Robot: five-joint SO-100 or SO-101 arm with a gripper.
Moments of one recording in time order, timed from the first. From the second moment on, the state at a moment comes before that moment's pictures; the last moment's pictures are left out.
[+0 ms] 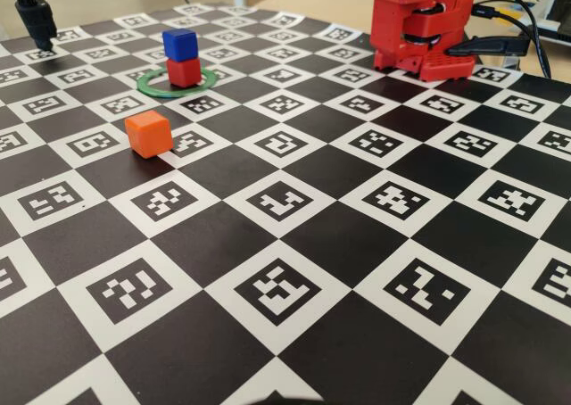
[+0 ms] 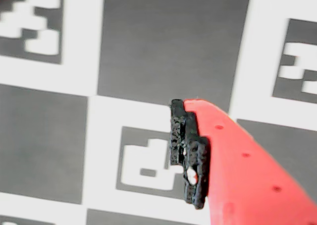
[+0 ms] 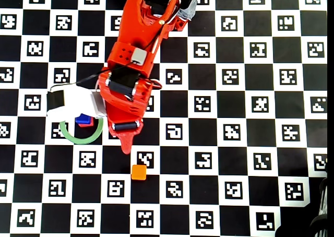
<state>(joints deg) 17.9 78.3 65.9 92.3 -24.9</state>
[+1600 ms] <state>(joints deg) 9.9 35.9 21.1 98.7 -15.5</state>
